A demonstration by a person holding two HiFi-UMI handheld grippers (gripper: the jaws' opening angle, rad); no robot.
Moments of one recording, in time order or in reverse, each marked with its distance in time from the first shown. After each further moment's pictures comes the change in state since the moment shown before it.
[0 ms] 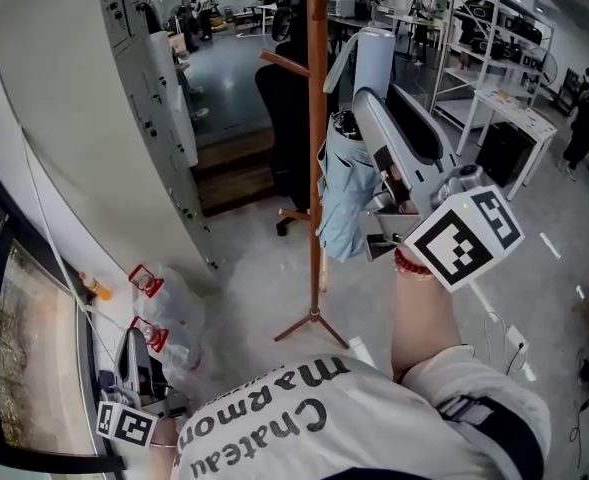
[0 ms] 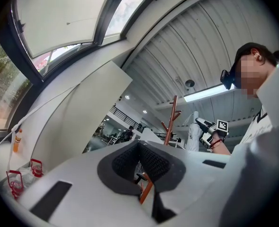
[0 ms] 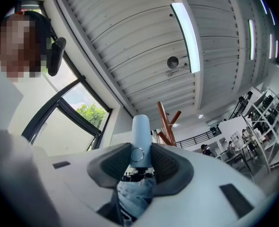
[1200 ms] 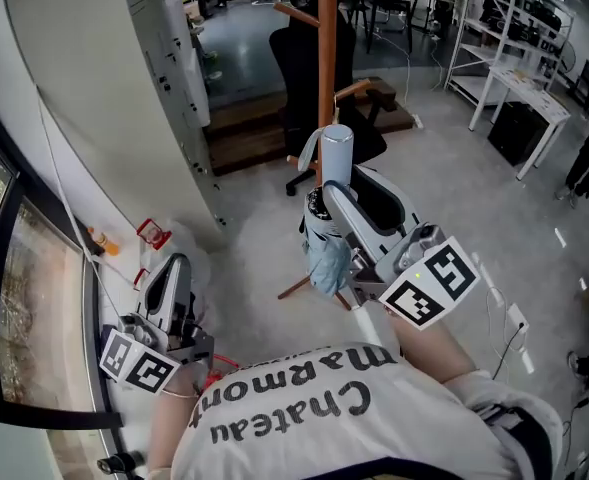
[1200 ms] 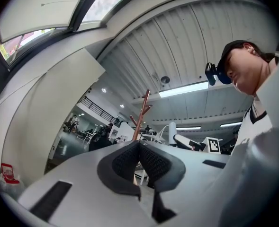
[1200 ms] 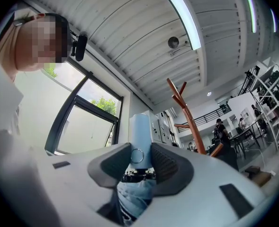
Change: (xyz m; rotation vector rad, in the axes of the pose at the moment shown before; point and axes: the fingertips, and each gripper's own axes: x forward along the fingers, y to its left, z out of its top) left arm 0.016 -0.120 -0.013 0.060 0.075 -0.310; right arm -0.122 0.084 -0.103 0.123 0.198 0.139
